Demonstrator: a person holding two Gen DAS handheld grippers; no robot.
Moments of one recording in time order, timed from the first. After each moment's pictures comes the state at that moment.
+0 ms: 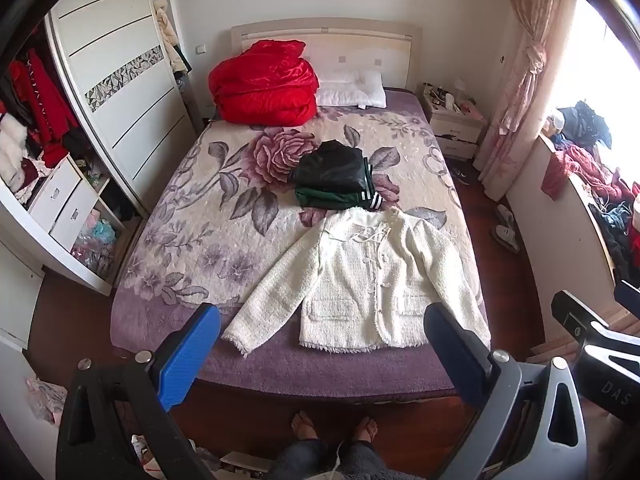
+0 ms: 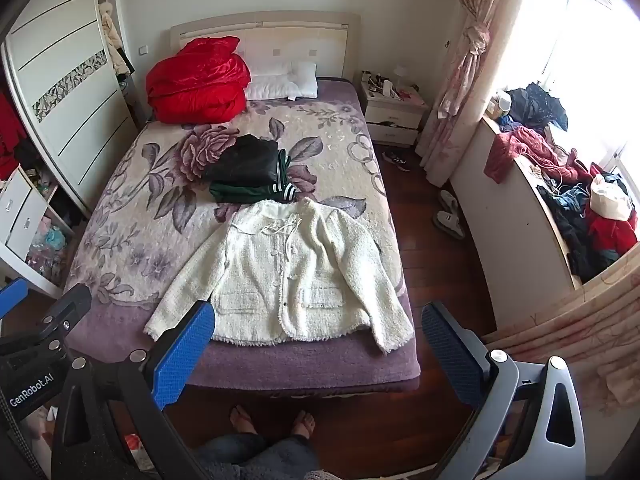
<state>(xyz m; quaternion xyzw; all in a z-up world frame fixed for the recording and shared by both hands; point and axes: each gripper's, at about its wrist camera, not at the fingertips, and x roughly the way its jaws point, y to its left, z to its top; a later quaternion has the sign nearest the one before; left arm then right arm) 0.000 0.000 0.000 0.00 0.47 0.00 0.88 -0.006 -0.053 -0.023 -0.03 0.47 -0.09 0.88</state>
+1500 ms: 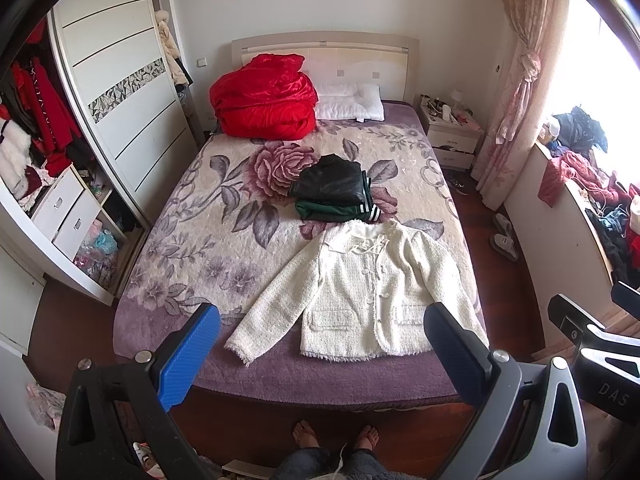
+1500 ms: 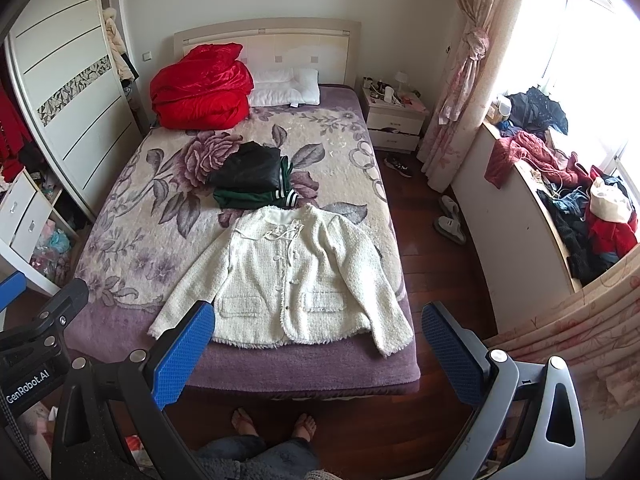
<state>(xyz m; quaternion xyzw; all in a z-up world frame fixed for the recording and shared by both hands) 0.000 -0.001 0.027 0.01 0.45 0.00 0.89 -0.011 -0.049 -0.010 -0.02 0.47 -0.08 0.88</state>
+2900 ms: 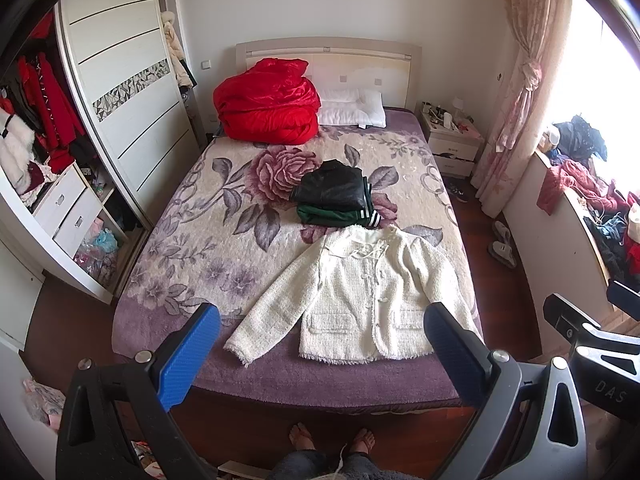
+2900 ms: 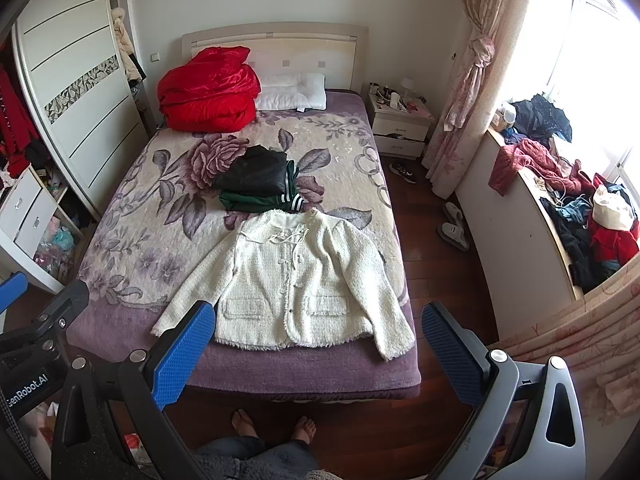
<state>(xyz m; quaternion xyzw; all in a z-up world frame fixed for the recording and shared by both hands) -0.001 0.002 0.037 0.00 0.45 0.00 0.89 -0.009 -0.028 0.014 -0.03 0.46 -0.07 0.88</state>
